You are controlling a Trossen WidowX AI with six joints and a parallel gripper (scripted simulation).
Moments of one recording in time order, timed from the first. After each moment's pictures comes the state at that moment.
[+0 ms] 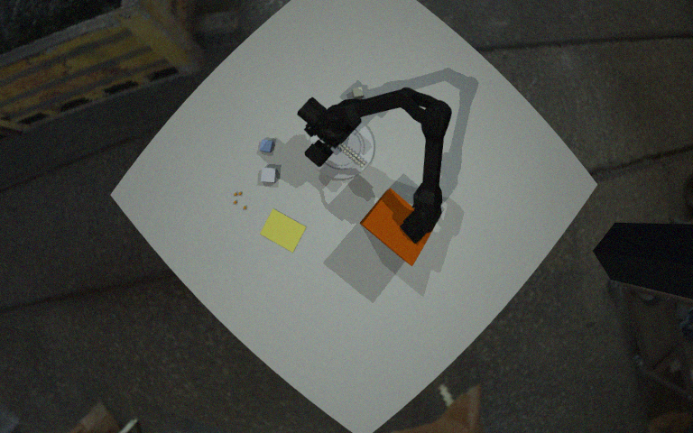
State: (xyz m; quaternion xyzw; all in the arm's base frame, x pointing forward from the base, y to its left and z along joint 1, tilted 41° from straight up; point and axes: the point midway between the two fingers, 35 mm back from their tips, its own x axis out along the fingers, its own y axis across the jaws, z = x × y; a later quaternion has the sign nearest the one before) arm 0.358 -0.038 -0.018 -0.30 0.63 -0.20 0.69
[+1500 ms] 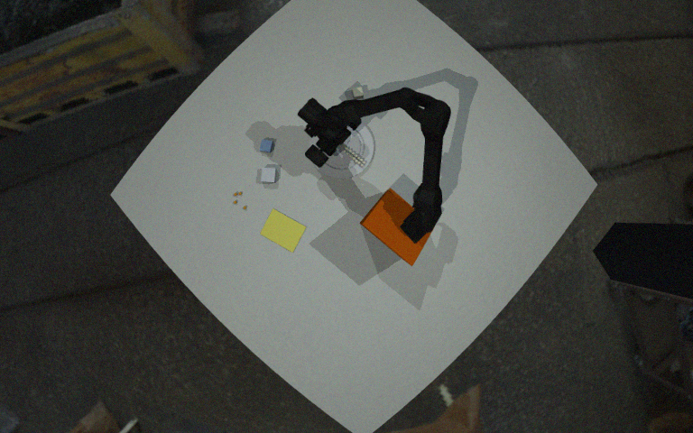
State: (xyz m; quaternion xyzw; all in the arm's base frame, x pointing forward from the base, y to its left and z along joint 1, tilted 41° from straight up) arm 0.357 -0.041 -0.022 -0.30 0.63 -0.20 0.69
